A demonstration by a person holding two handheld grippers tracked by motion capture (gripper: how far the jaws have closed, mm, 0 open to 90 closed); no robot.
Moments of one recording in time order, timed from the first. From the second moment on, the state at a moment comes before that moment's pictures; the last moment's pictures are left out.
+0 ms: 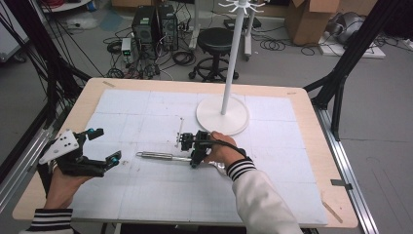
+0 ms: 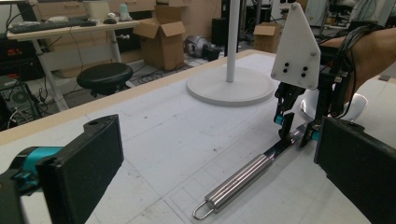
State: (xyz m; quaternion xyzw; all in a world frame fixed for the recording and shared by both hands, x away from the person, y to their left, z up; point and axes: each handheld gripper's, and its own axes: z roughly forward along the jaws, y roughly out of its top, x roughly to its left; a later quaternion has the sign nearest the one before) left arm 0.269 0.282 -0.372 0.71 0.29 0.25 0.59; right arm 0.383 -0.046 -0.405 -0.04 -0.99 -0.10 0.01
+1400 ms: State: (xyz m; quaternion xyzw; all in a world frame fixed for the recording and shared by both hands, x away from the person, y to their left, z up) left arm 0.268 0.283 -0.371 0.71 0.29 0.26 0.59; right arm 0.378 -0.072 -0.376 -0.10 -0.99 -0.10 0.00
